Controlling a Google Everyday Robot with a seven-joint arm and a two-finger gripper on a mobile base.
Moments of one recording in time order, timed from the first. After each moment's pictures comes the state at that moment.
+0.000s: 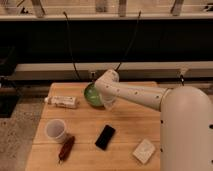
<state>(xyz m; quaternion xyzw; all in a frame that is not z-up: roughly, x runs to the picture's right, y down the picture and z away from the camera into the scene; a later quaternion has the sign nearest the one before) 0.028 0.124 0.892 -0.29 -0.10 -0.35 0.88</state>
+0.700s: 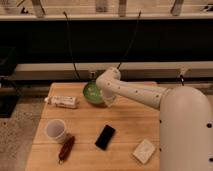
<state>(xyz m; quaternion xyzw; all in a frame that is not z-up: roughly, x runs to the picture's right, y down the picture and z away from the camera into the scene) 0.029 0.097 0.910 -0.26 -0.11 -0.36 0.89</state>
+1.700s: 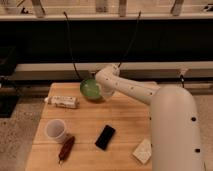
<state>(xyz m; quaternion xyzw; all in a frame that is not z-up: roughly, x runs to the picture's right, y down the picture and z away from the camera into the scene) 0.011 0.075 0.934 -0.24 -0.12 -0.38 0.88</state>
